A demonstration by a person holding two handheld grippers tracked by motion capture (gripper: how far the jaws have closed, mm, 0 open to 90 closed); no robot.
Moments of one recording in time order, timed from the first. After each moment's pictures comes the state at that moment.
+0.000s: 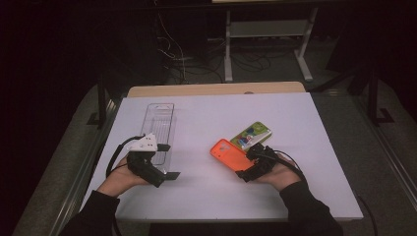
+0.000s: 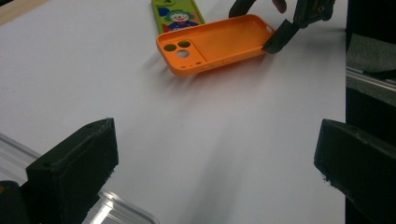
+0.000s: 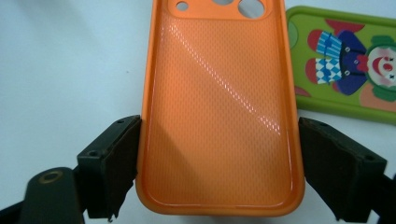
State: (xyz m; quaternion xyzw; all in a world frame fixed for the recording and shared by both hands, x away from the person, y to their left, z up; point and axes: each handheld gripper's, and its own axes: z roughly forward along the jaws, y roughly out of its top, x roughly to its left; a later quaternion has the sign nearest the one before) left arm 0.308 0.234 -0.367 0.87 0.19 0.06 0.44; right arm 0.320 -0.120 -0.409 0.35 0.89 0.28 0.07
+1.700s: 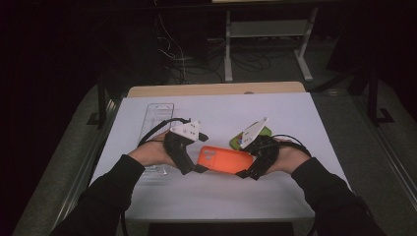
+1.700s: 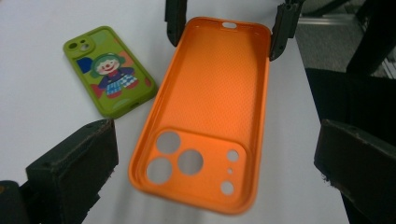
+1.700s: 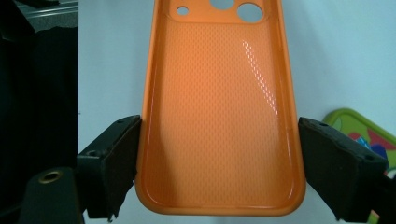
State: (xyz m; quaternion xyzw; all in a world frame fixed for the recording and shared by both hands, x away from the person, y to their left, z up) left arm 0.347 0.138 -0.341 0.92 0.00 0.00 0.39; right arm 0.330 -0.116 -0.360 0.10 0.94 0.31 0.03
